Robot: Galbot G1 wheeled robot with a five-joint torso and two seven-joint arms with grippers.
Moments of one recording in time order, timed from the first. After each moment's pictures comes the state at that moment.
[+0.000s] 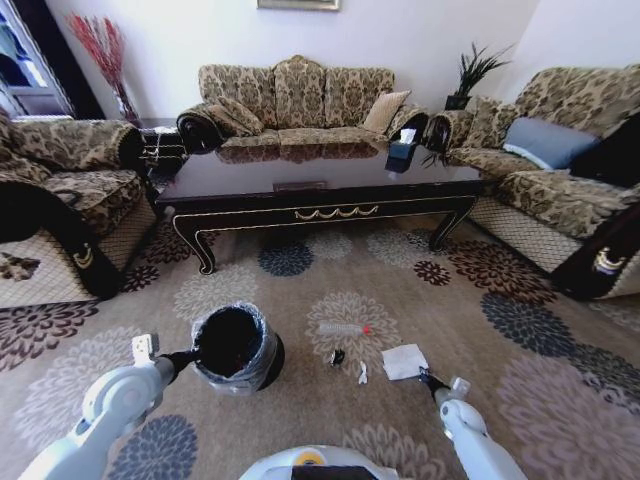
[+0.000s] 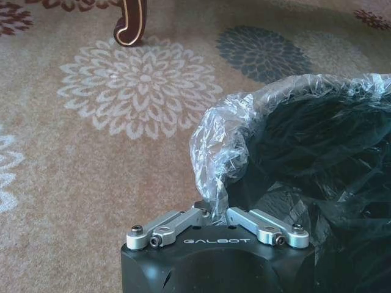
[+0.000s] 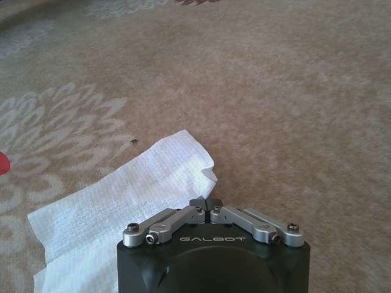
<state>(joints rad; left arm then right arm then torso) 1.53 -0.88 -0.68 -2.15 -1.26 0.74 -0.54 -1.21 1.16 0.59 1.09 0.76 -0.13 -0.01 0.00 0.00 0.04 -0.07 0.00</state>
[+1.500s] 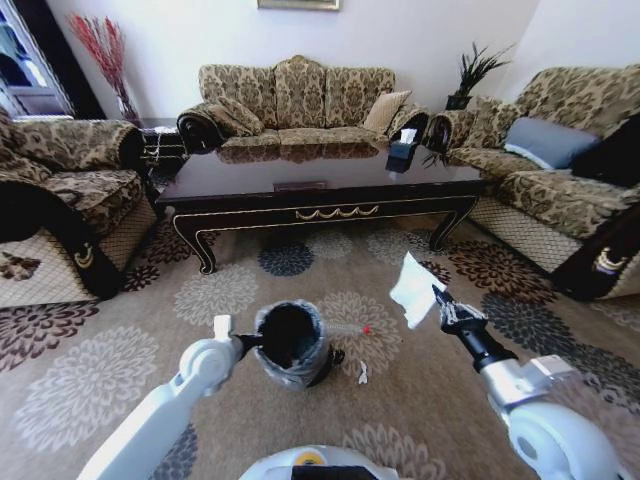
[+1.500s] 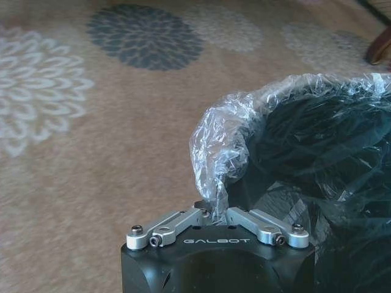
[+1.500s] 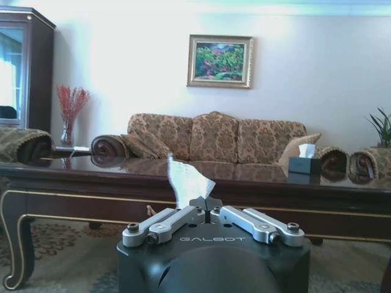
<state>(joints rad) 1.00 -0.96 -0.05 -2.02 -1.31 0.73 -0.72 -1.85 1.02 0.93 2.51 0.62 -0.08 0.01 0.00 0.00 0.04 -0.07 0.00</state>
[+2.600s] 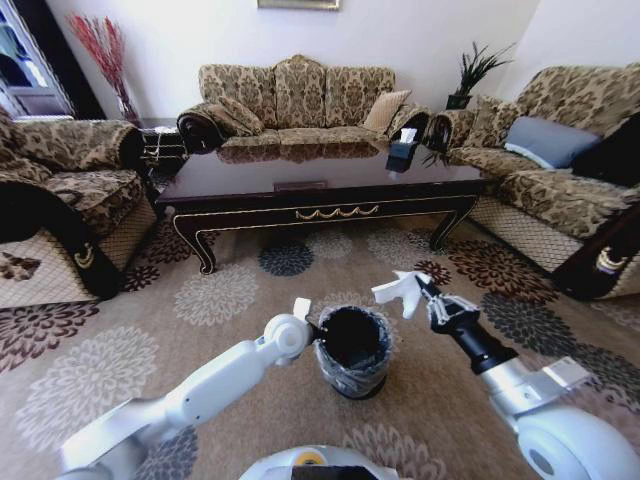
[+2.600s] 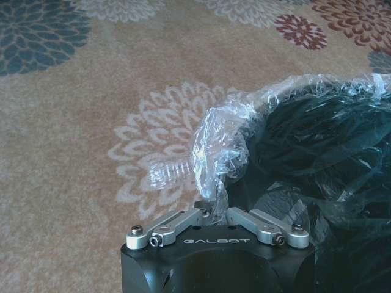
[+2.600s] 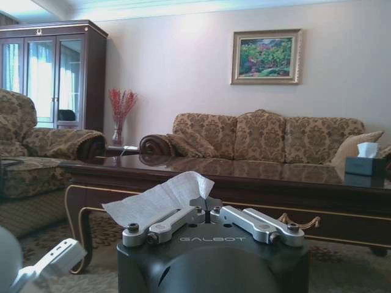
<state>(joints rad) 0.50 -1.16 0.48 -1.77 -1.49 0.74 -0.87 -1.87 0.94 0.89 2.50 0.66 -0.04 -0.09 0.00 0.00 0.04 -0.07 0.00</state>
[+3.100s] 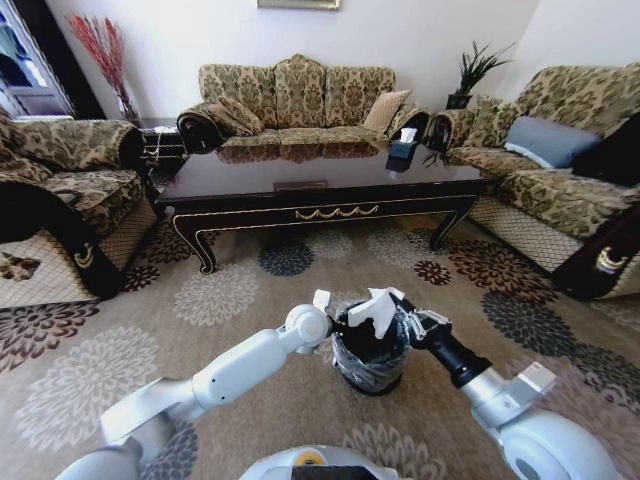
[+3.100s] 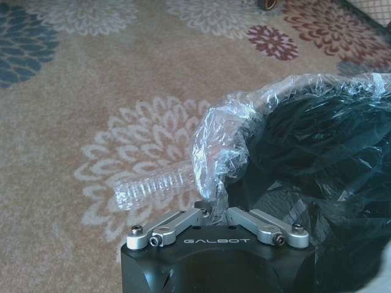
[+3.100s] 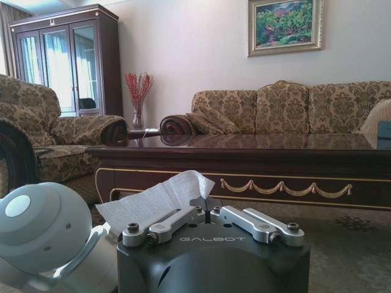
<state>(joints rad) 0.43 -1.24 0.52 -1.74 -1.53 0.74 -0.89 -1.88 0.92 0.83 2.50 0.68 -0.09 -0.11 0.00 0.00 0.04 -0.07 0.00</state>
